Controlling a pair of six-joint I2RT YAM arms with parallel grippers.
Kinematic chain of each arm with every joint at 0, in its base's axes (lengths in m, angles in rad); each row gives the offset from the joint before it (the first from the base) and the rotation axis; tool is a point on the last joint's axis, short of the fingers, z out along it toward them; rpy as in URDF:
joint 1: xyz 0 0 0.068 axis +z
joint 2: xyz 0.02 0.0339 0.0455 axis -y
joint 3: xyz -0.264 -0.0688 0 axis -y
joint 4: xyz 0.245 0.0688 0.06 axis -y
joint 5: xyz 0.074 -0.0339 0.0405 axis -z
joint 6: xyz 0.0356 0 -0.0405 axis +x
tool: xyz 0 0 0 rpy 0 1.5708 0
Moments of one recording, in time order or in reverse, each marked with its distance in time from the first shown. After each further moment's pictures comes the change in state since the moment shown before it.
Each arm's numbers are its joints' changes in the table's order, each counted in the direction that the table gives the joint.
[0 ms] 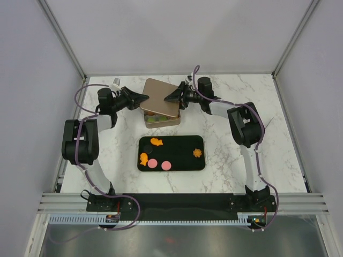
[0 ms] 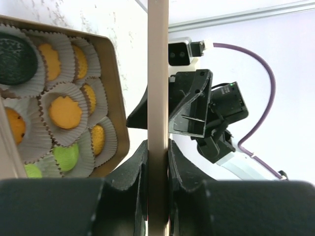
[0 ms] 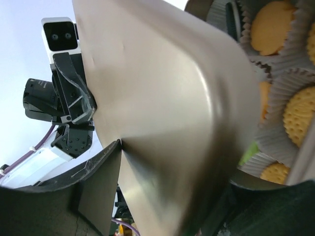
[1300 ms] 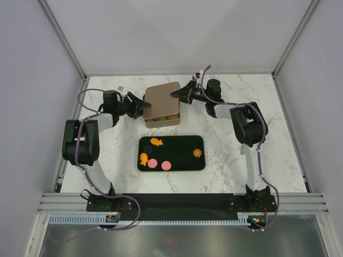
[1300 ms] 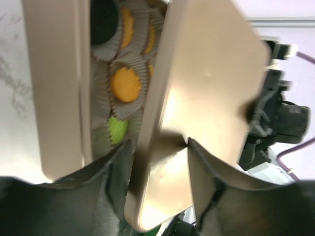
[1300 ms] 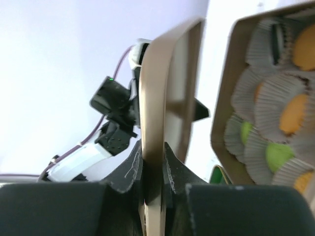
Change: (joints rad) left arm -0.024 0.006 0.020 -0.345 -0.116 0.158; right arm -0.058 0.022 -0.119 0.362 -0.037 0.261
